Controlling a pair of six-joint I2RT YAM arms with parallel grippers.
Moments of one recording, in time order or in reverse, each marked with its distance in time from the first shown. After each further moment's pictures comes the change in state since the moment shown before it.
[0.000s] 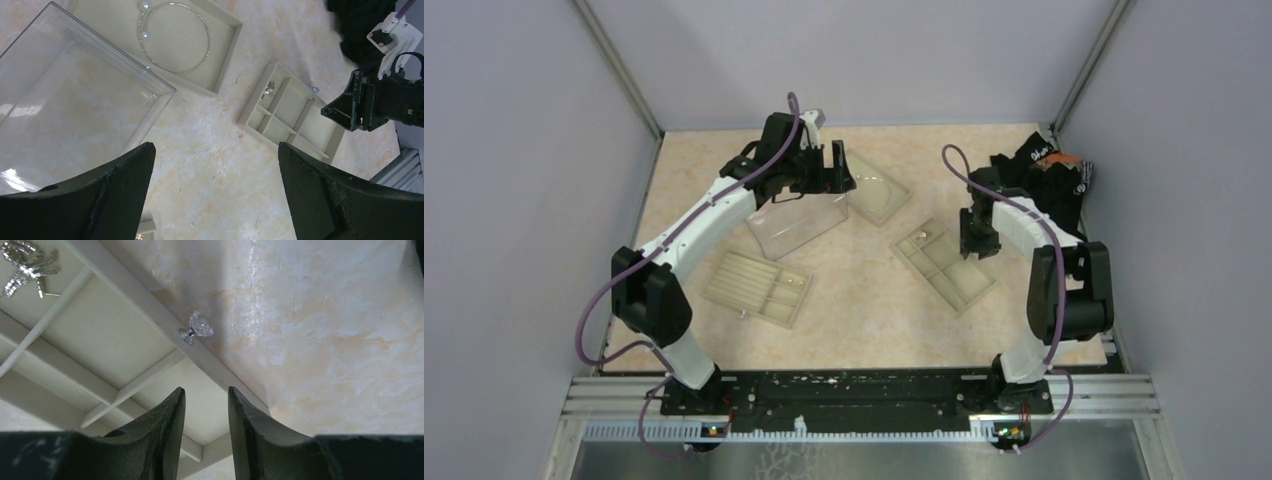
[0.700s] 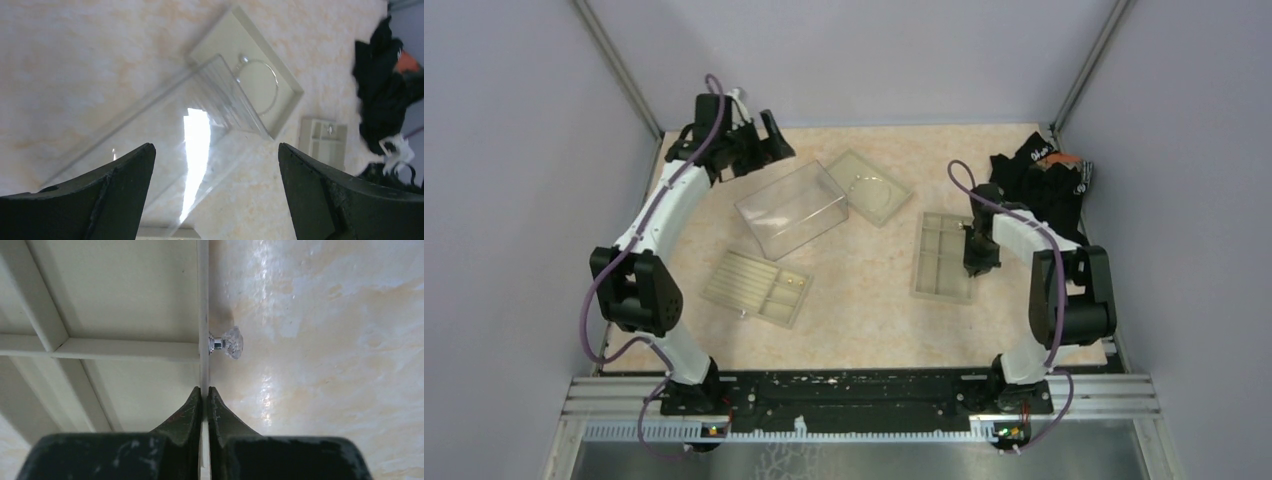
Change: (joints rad) left arm 0.267 0.011 0.041 -0.042 0.054 -0.063; right arm -0.005 0.008 -0.102 0.033 0.006 0.073
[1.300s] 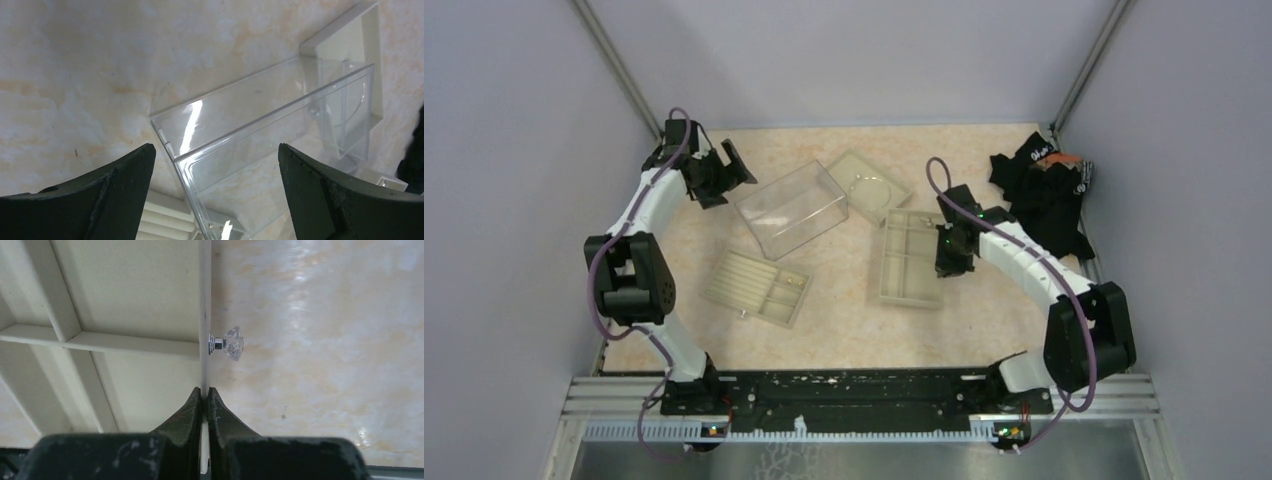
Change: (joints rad) left arm 0.288 0.065 -0.095 -0.063 0.002 -0.018; right arm 0.222 -0.235 -0.026 -0.120 -0.053 0.236
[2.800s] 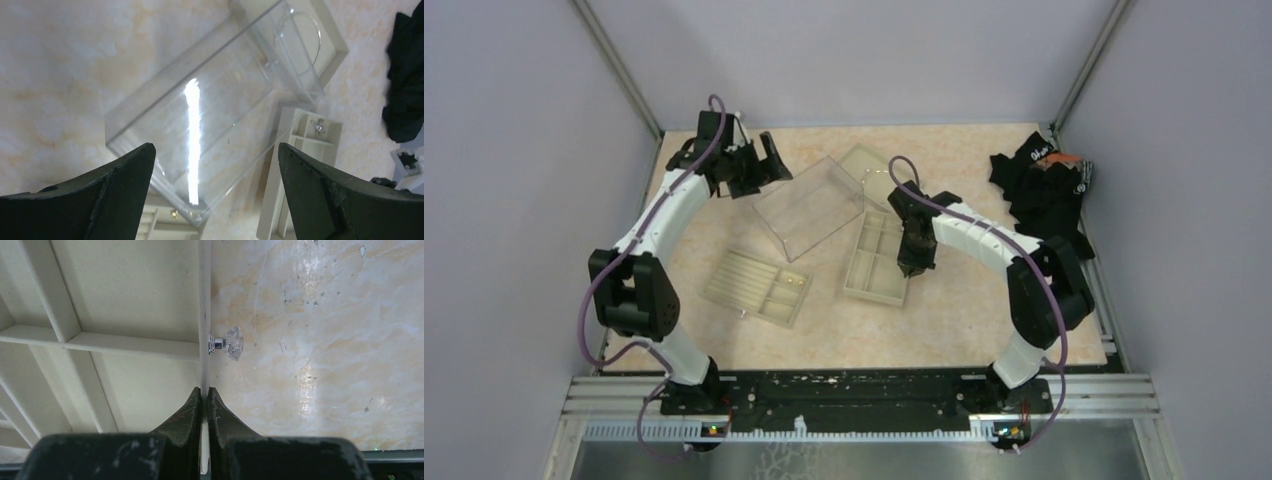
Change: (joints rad) left arm -0.211 -0.126 -0.056 -0.006 -0.002 -0.001; right arm 0.243 0.256 0.224 -0.074 0.035 0.334
